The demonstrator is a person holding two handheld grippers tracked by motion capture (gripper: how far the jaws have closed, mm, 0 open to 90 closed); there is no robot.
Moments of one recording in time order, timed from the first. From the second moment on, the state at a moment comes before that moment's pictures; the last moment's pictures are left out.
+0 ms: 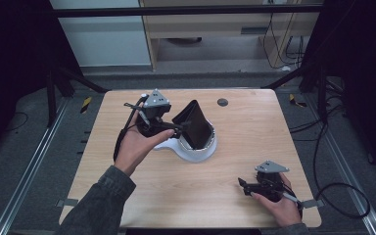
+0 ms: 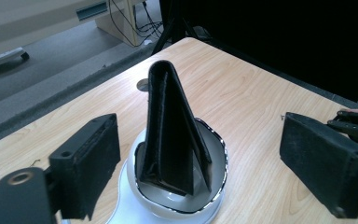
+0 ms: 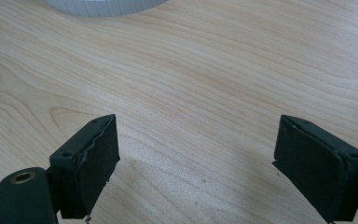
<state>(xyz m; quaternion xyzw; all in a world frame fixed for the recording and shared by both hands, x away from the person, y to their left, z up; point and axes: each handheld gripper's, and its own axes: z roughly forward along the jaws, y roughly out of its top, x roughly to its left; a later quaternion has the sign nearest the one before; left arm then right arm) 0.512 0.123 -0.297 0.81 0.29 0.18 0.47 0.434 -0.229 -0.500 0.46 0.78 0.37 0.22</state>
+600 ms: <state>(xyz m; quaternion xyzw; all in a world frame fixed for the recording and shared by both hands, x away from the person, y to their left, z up) 0.496 0.126 -0.322 0.82 0.28 0.18 0.46 0.434 -0.229 -0.500 0.46 0.78 0.36 0.22</state>
